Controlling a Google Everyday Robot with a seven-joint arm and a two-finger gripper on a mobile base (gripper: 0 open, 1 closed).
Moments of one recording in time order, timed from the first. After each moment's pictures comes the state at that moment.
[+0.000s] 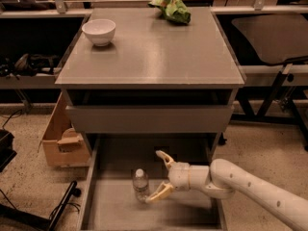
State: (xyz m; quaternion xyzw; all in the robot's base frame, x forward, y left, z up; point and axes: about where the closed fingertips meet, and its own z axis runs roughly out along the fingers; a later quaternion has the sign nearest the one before) arm 0.501 0.005 0.515 -0.50 0.61 0.38 0.48
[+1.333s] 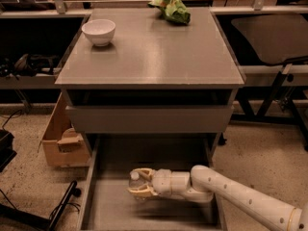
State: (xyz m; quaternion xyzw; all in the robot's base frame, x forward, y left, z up) arm 0.492 0.071 0.470 -0.50 0.57 0.44 0.49
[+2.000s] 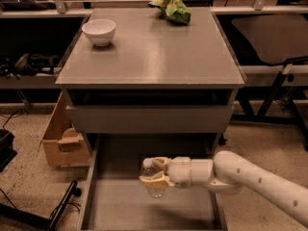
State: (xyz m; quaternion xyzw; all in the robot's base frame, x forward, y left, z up) arm 0.469 0.023 0.584 -0.48 0.62 0.42 0.45
